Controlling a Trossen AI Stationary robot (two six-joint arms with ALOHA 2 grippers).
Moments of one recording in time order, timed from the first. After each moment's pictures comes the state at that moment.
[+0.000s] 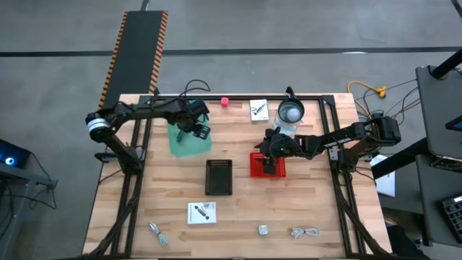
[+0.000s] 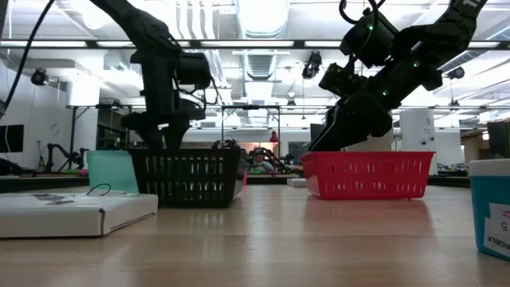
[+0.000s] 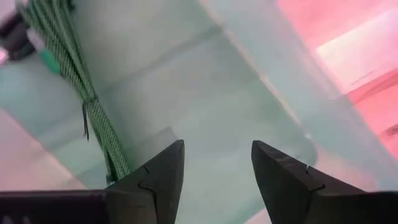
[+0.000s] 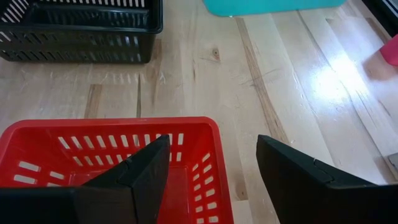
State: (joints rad) left arm 0.51 1.57 1.05 -0.80 -0.08 -0.58; right arm -0.09 1.50 0.57 0.27 0.08 -0.06
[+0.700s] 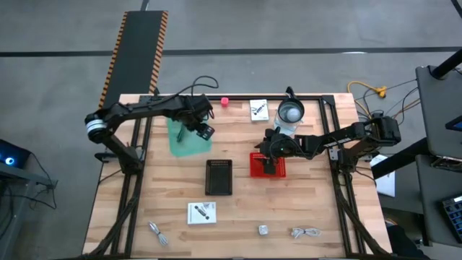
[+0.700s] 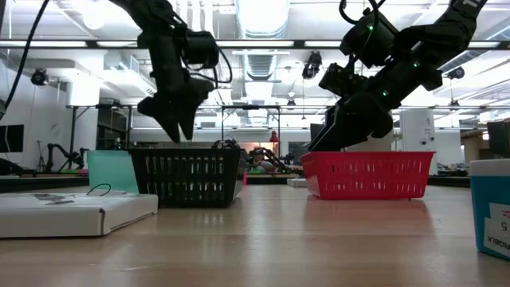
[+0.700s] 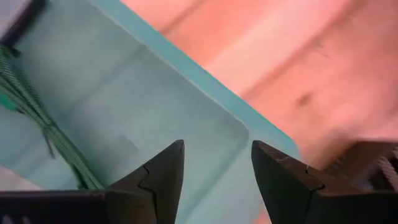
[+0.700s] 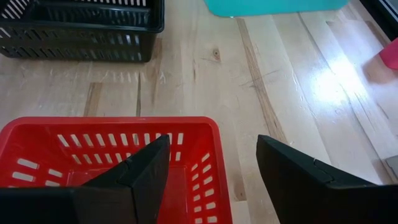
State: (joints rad) left arm 0.45 1.55 1.18 -0.88 0.02 -0.46; right arm -0.09 1.50 0.57 0.27 0.08 -0.08
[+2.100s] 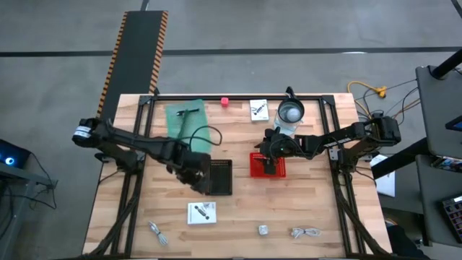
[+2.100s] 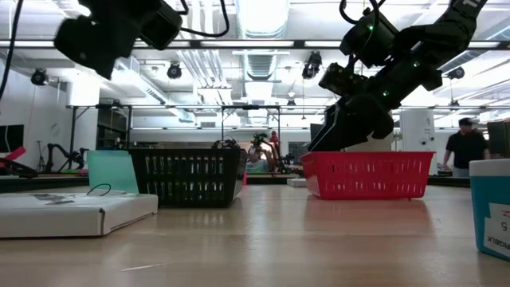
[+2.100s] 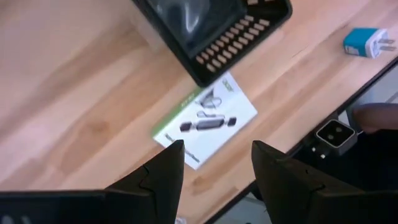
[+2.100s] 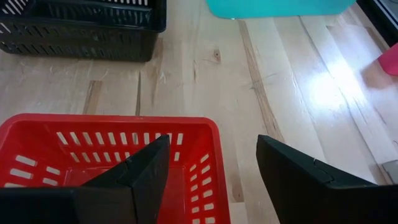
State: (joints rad) left arm -0.21 1.44 1.20 -0.95 0.25 -1.20; right arm -0.09 1.50 0.57 0.27 0.08 -0.11
